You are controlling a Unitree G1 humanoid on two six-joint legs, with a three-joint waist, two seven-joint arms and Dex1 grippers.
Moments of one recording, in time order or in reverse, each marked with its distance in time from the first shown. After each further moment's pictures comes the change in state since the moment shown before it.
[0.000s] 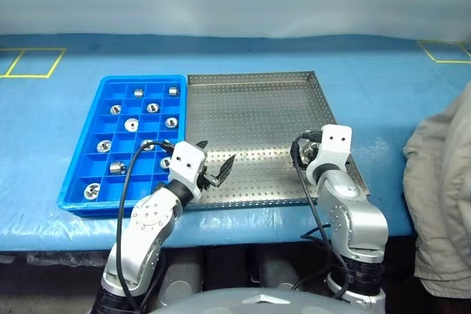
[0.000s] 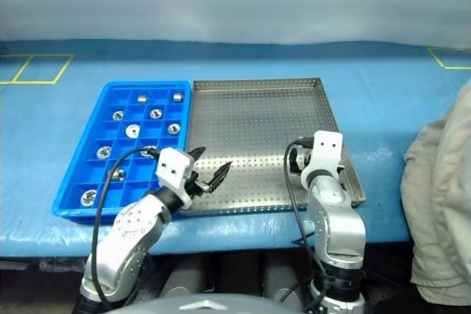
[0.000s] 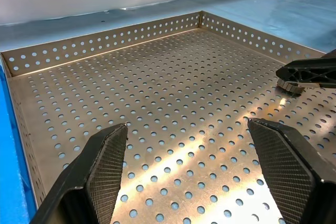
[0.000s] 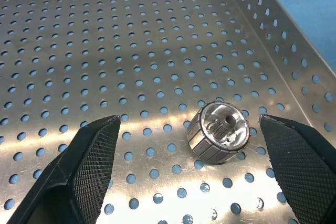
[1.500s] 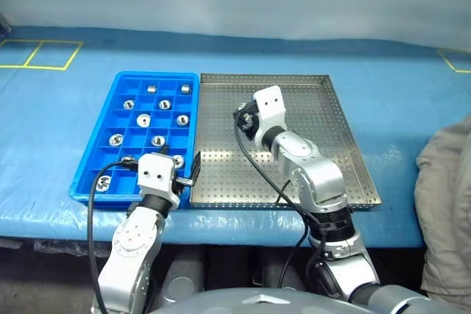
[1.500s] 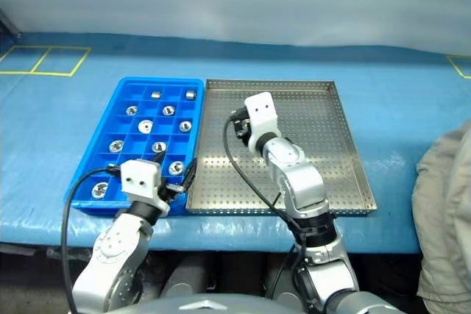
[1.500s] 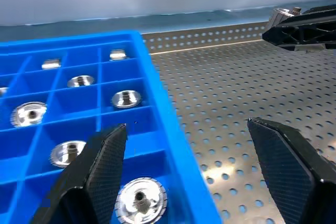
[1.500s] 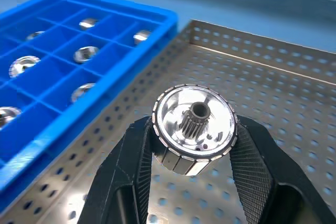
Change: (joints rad) left arm 0.244 -0.060 0.119 -0.111 0.109 -0.171 0.219; right arm -0.368 -0.066 0.345 0.271 0.101 -0.132 0.312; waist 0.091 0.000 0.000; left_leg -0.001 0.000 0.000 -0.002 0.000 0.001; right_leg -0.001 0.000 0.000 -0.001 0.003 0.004
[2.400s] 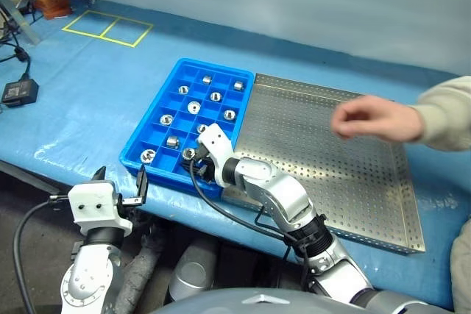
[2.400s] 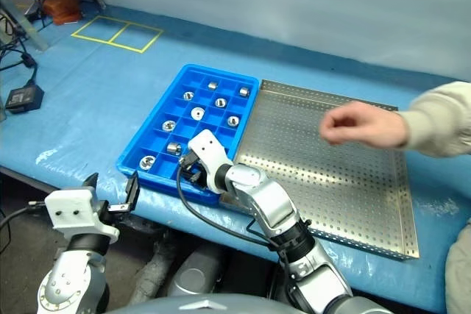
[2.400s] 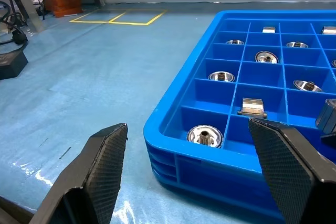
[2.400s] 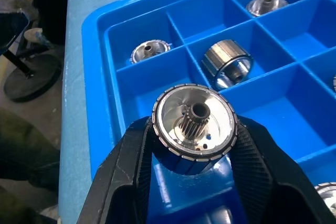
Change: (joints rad) left arm 0.234 -0.058 0.225 -0.132 -0.061 -0.048 0.015; right arm 0.093 0.032 0.245 0.029 0.042 0.020 0.185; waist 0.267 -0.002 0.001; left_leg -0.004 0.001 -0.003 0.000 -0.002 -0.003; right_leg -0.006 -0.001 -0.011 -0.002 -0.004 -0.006
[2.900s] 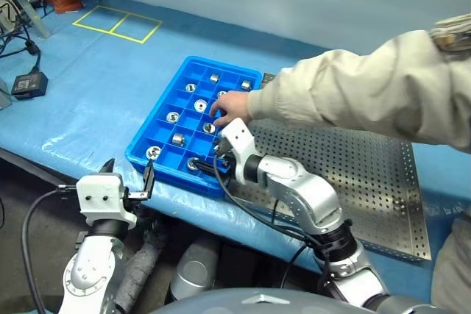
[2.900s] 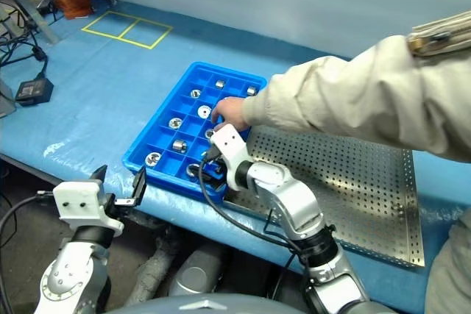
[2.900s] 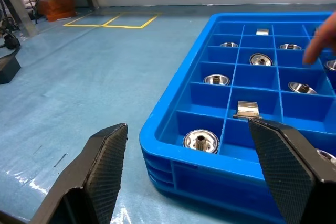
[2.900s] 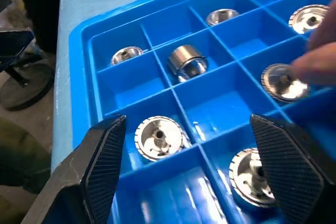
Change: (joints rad) left arm -0.062 0.031 -0.012 0.000 -0.005 0.050 -0.035; right arm 0.060 -0.145 -0.138 -0.219 0.091 0.087 0.034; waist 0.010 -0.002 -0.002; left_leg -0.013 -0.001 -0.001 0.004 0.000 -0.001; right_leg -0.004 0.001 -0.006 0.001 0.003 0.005
